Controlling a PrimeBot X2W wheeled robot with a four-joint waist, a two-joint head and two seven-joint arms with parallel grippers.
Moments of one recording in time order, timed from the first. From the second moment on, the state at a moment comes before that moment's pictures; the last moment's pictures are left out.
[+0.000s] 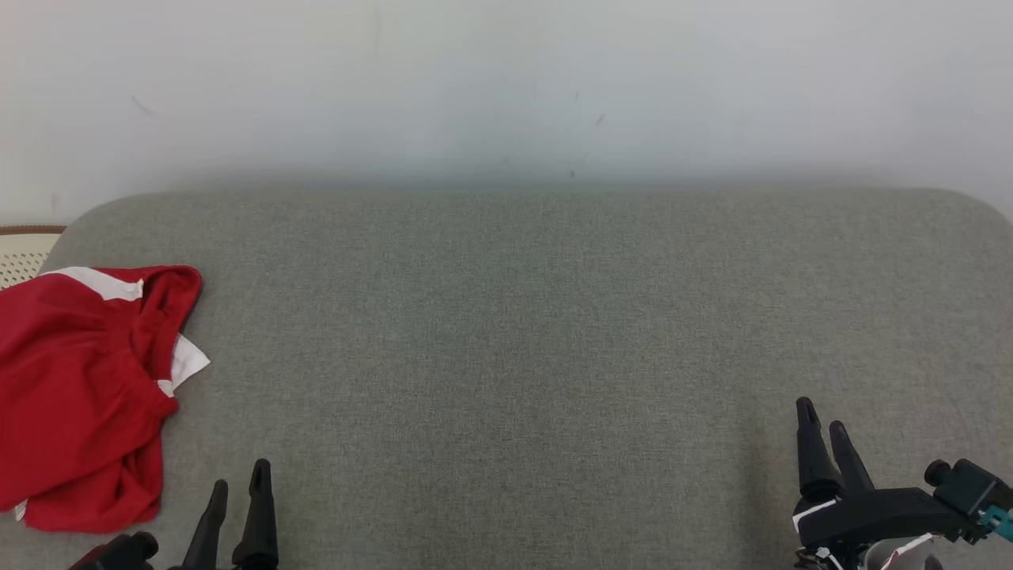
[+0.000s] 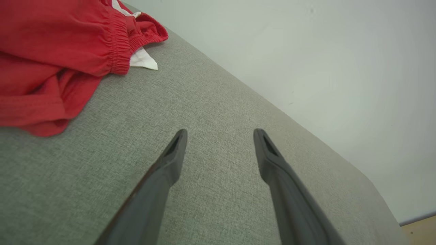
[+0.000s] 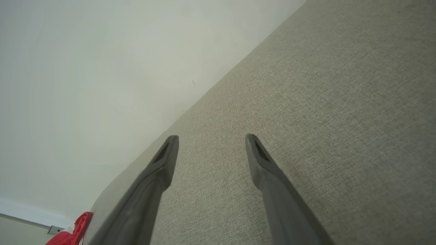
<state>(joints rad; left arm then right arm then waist) -0.14 0.06 0.04 0.27 -0.63 -0.09 -0.11 -0.15 -0.14 0.11 0.30 0.81 0.13 -0.11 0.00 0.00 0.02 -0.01</state>
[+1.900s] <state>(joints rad) -0.15 0.08 0.01 0.29 -0.08 0.02 -0.24 -0.17 -0.17 0.20 0.36 0.24 0.13 -0.24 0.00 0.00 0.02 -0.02</state>
